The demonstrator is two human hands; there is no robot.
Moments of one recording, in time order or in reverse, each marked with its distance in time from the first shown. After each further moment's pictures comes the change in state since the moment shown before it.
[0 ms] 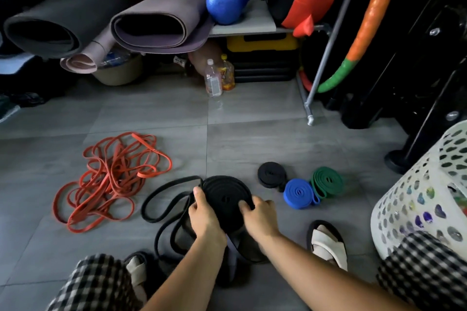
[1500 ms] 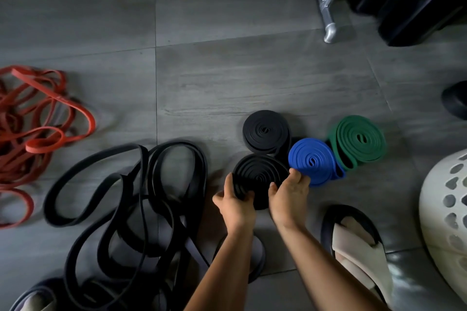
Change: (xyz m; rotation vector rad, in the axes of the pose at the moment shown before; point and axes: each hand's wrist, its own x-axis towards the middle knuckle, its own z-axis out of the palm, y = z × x) left_hand 0.186 -0.196 0.105 0.858 -0.219 0.116; right_hand 0.215 0.162 0.060 -0.199 0.350 0.136
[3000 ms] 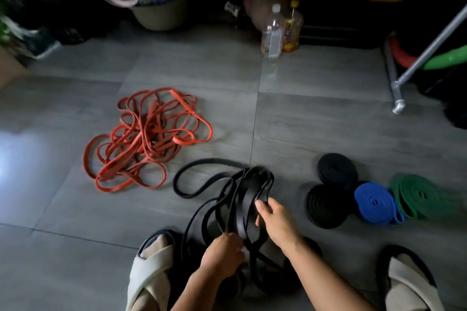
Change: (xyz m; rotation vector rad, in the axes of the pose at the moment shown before) left_hand -0.068 -0.056 -0.235 0.761 -0.211 0.249; right_hand -0.147 -0.128 0.003 0.241 -0.559 -0.300
